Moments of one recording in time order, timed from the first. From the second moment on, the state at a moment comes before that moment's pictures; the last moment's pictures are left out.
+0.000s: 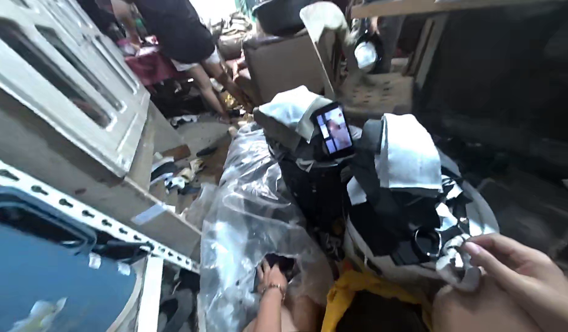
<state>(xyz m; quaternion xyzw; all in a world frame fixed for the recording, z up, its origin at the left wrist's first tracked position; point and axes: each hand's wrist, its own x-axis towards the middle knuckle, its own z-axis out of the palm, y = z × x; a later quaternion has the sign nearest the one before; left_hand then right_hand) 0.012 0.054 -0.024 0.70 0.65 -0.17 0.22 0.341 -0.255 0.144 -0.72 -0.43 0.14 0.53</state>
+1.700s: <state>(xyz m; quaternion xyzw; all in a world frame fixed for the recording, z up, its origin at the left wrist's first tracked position) -0.047 0.078 0.050 0.59 0.75 -0.16 0.26 0.346 -0.256 0.149 -0.71 -0.40 0.20 0.54</state>
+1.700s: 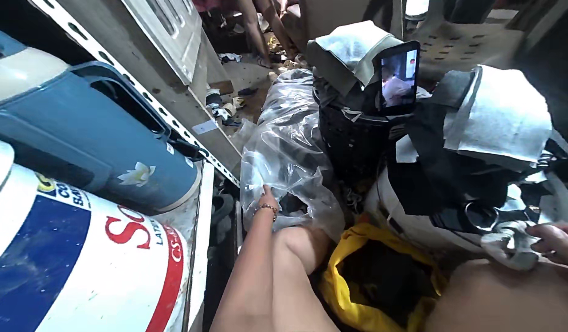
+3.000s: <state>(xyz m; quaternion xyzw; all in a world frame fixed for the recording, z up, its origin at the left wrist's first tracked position) -0.045 0.014 0.125 0.52 0.62 0.32 0.50 0.326 -0.257 0.130 -0.71 -0.49 0.03 0.51</state>
